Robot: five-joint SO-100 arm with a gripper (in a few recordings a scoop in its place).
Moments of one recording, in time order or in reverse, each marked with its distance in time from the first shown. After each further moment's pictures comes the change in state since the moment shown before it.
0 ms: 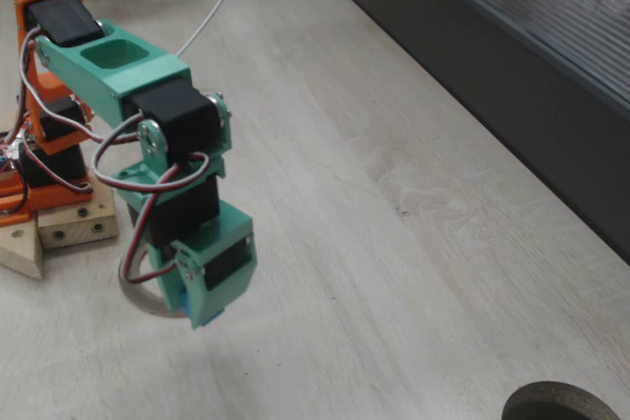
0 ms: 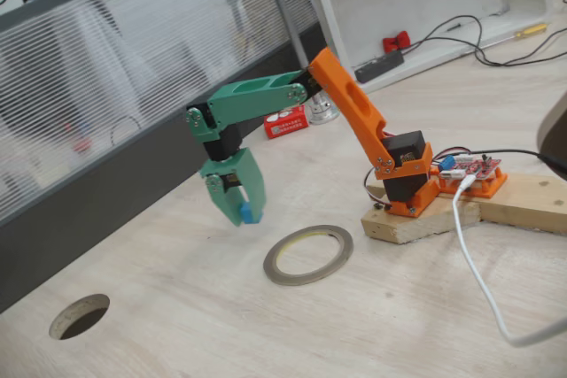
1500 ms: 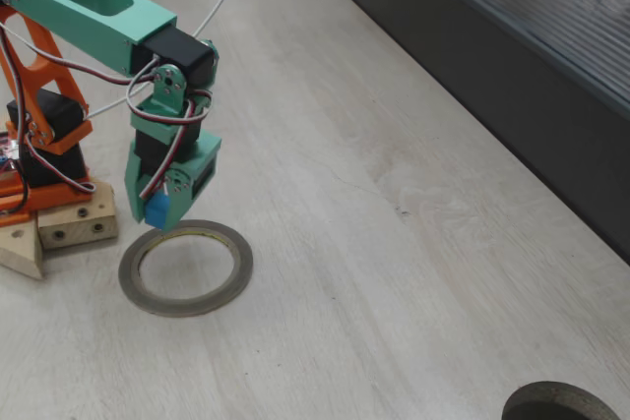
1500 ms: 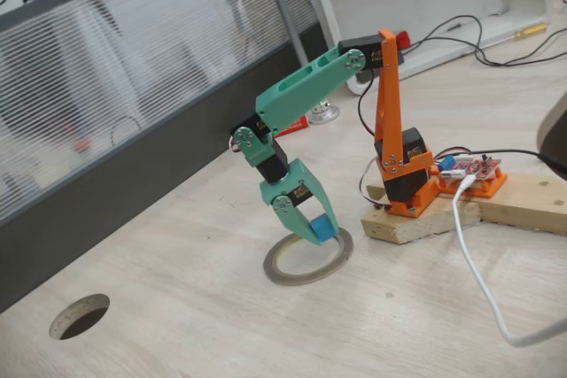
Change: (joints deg) arm -22.7 28.6 44.4 -0.2 0.0
